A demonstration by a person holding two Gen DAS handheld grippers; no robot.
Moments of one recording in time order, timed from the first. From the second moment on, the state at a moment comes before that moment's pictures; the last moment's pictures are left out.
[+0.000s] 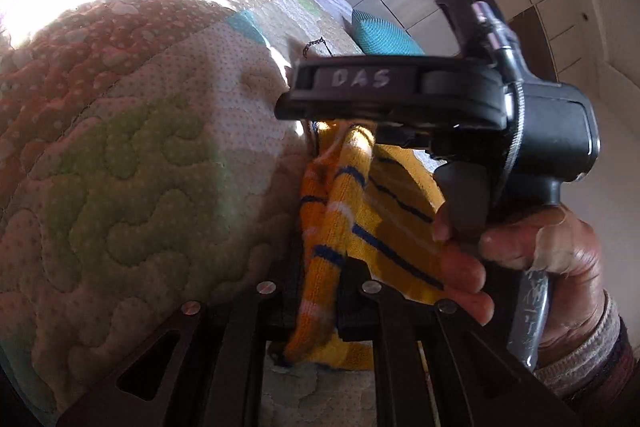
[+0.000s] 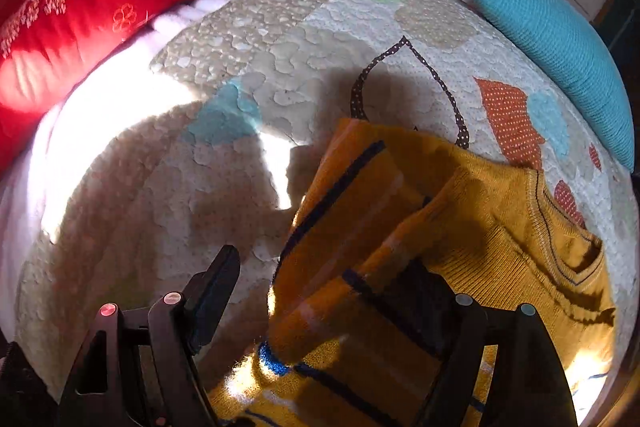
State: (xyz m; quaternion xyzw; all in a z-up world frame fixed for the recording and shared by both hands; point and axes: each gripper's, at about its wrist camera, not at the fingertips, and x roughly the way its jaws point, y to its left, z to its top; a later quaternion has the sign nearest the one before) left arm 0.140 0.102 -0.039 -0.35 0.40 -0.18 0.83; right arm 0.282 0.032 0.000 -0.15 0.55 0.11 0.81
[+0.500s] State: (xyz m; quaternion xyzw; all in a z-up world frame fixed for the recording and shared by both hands) left arm 0.085 0.094 0.056 -0.28 0.39 -0.16 0.86; right arm 0.234 -0.079 0.088 -0.03 0.45 0.12 0.88
